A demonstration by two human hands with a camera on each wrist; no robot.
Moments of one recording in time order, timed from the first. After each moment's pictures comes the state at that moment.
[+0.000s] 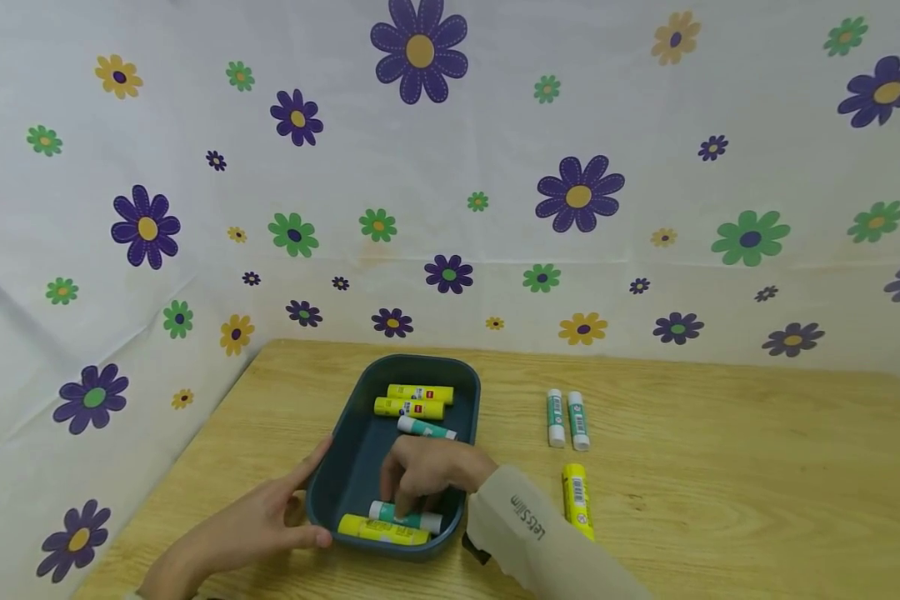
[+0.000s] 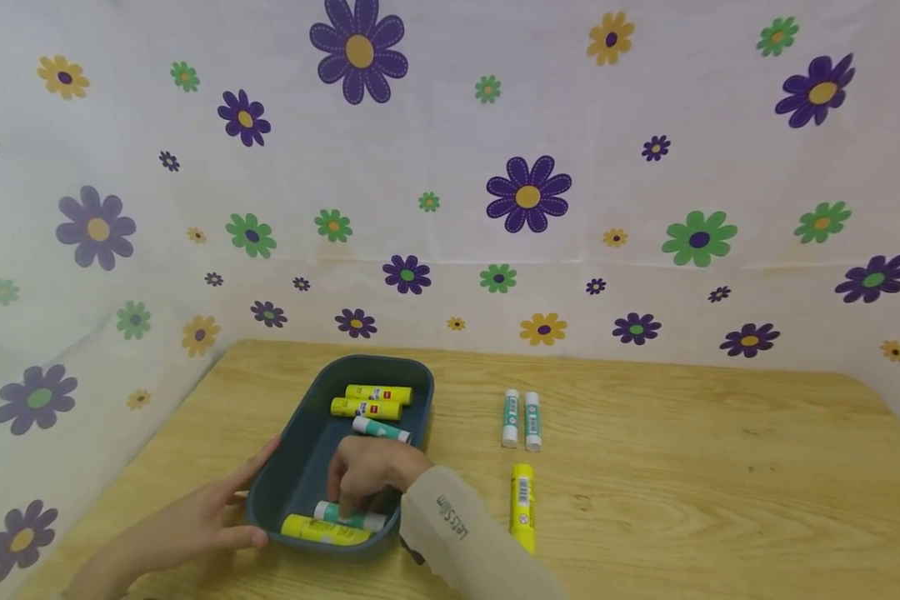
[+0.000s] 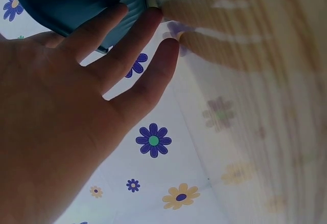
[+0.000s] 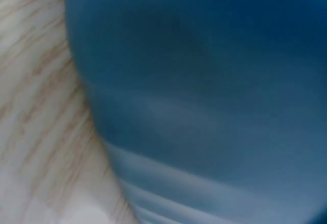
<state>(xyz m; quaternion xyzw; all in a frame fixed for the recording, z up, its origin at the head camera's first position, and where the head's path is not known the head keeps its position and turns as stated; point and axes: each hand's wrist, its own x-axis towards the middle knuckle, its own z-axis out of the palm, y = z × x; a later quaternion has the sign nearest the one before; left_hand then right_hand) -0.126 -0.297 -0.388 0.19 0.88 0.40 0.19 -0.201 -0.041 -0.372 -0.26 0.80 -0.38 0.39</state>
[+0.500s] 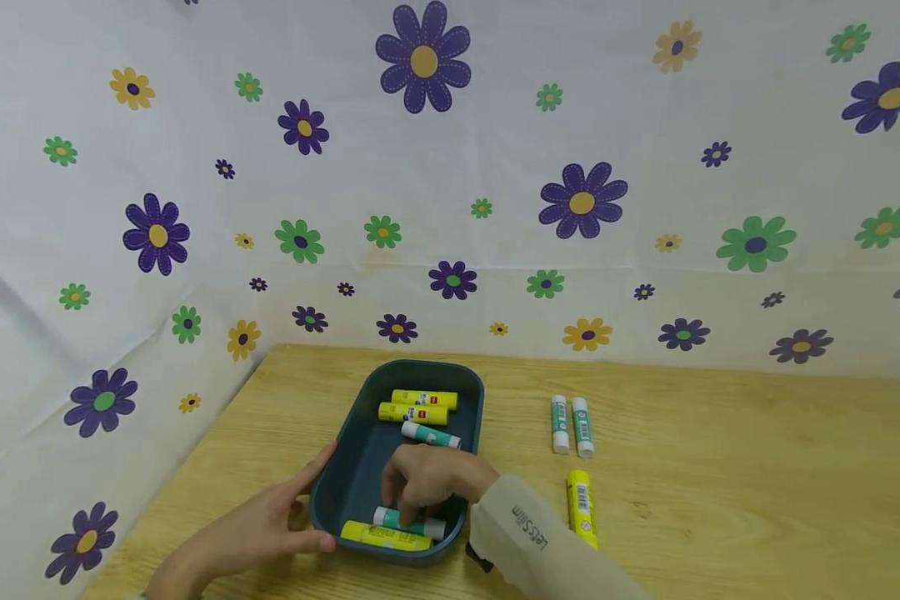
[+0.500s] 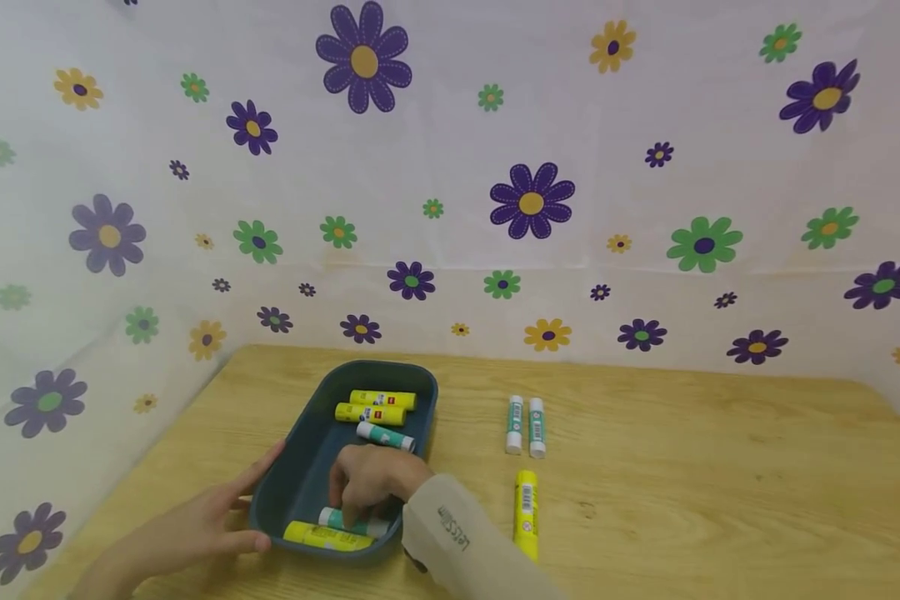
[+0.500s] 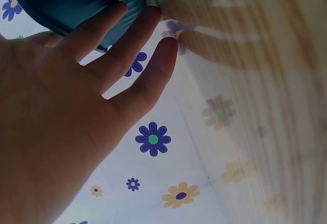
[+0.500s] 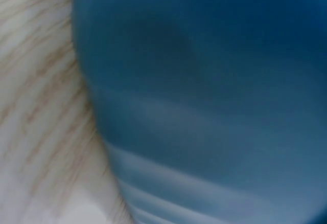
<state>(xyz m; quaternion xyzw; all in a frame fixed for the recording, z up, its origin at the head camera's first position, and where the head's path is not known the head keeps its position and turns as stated) -0.125 -0.296 -0.385 0.18 0.88 0.40 0.19 -0.200 -0.043 -0.371 -0.28 0.80 -0.37 0.39</state>
